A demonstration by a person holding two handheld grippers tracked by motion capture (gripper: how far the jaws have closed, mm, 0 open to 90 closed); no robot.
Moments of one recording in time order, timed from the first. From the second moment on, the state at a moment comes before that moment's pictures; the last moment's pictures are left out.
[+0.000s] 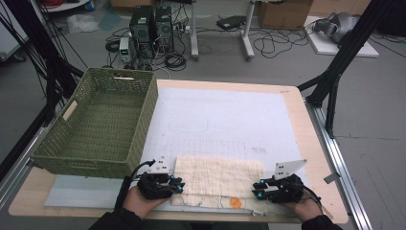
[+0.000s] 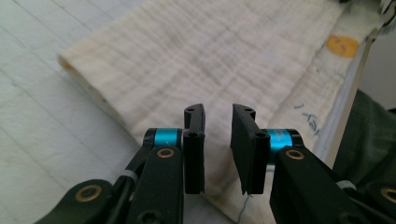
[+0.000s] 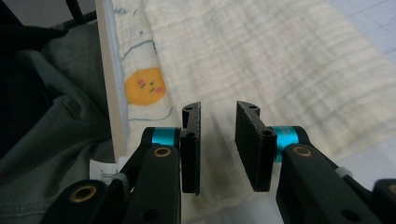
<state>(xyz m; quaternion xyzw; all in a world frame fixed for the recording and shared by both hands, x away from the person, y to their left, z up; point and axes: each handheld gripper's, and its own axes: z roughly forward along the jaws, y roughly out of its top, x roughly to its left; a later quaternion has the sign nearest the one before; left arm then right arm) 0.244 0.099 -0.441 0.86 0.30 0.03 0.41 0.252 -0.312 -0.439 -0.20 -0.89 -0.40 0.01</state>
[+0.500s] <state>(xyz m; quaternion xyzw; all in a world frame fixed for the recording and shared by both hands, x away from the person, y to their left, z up) 0.246 0.105 -0.425 0.84 0.31 0.04 0.45 0.254 -0.314 -0.426 -0.20 -0.89 -0.42 -0.01</state>
